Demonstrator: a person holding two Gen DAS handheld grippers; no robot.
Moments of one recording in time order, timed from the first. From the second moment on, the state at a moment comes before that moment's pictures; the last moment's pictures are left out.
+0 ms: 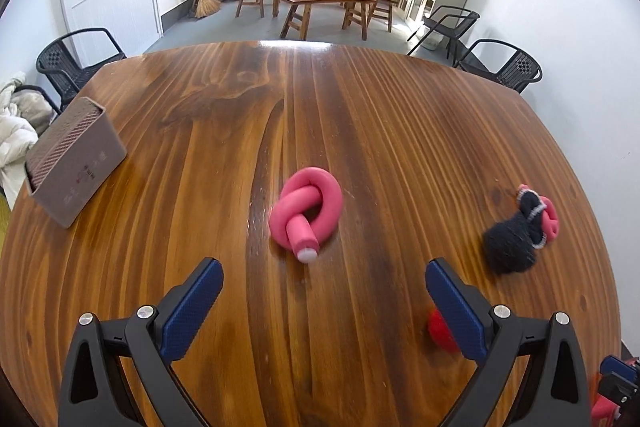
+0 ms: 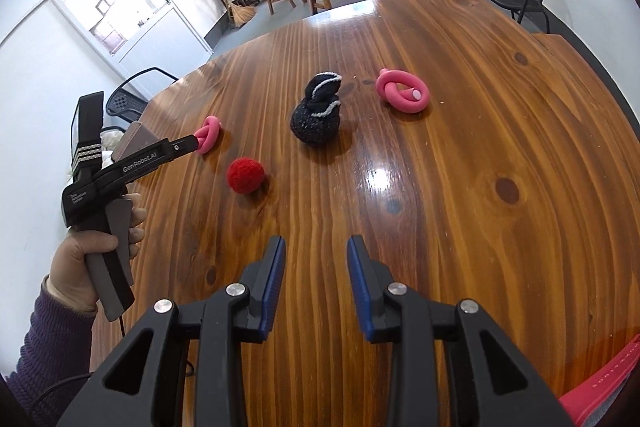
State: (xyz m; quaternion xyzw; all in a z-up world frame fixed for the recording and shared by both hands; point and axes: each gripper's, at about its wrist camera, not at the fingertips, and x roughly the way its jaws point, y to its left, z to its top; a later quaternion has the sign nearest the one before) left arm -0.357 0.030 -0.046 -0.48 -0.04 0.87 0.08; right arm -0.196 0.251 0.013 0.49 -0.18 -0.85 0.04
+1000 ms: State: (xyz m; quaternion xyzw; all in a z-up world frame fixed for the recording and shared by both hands) left arm -0.423 0.031 -0.086 -0.48 -0.05 0.87 0.08; right arm -0.334 0.244 -0.022 0.47 -0.16 -0.87 0.01
